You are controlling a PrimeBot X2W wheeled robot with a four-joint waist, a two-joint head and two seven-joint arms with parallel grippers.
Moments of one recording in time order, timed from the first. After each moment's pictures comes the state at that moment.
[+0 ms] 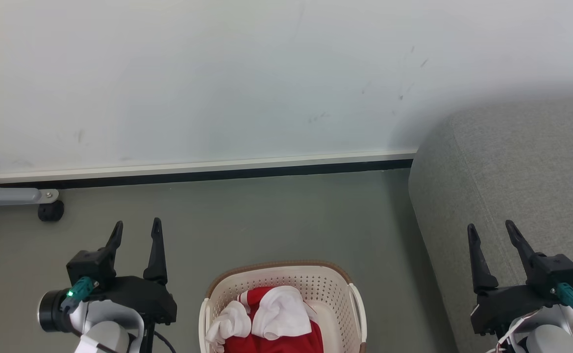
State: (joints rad) left arm -0.32 0.18 -0.29 0.51 -0.50 0.12 -0.25; right arm -0.22 -0.29 0.28 0.34 0.32 -0.10 -0.22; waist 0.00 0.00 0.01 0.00
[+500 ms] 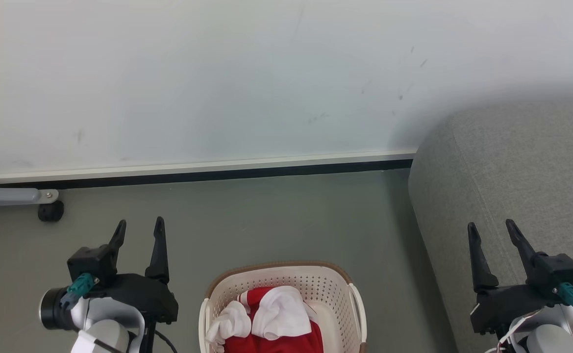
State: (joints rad) left arm -0.32 0.19 -0.29 0.48 -0.51 0.11 -0.22; right arm -0.21 -0.28 0.27 0.32 0.33 -0.10 -0.22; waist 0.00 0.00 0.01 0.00
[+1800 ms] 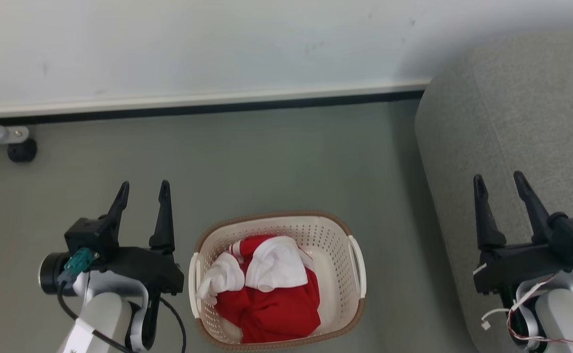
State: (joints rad) left arm -0.36 0.19 -0.29 0.38 -0.49 0.12 -0.20; right arm -0.26 -0.29 0.24 0.18 0.36 -0.10 -0.17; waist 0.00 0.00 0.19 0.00
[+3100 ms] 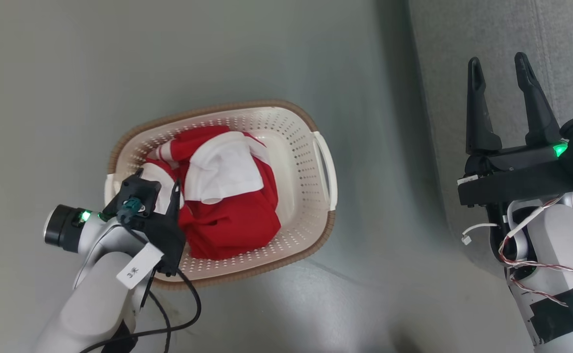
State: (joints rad) left arm -0.64 0.22 -0.48 0.74 -0.28 0.08 -0.05; right arm -0.55 -0.23 0.26 0.09 0.36 -0.10 -0.18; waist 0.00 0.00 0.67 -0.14
